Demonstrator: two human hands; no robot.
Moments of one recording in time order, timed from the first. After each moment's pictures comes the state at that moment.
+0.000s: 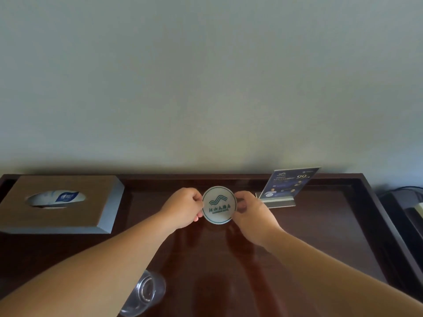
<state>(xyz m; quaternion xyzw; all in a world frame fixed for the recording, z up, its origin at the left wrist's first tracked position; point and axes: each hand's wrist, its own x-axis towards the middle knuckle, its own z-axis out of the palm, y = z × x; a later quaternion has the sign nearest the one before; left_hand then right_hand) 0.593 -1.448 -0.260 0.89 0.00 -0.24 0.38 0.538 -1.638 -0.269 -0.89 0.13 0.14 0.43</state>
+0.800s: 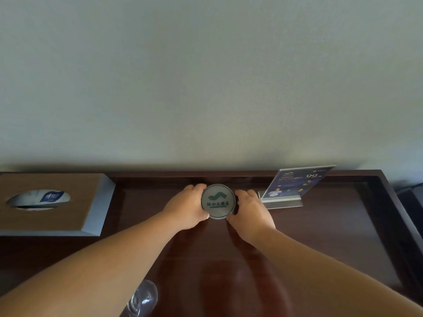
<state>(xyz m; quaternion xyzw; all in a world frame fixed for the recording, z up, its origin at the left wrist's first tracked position) 0.612 -1.466 -0.289 0.94 -0.11 -0.24 0.21 0.564 -1.636 -0.308 -0.95 0.10 0.11 0.28</state>
